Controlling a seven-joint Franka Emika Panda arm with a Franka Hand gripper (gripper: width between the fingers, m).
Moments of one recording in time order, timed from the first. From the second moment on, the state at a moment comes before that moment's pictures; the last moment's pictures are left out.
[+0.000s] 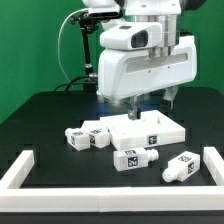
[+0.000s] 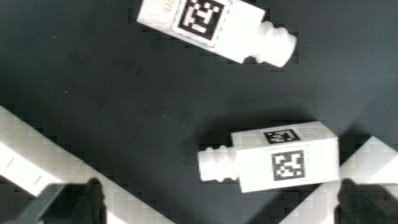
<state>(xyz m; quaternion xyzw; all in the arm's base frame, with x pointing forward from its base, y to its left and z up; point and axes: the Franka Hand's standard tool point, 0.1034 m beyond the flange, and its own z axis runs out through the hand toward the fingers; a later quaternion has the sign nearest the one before) 0.565 0.030 0.118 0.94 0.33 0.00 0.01</state>
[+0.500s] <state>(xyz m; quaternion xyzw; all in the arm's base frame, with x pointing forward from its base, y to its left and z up) 0.565 0.030 0.116 0.94 0.33 0.00 0.01</state>
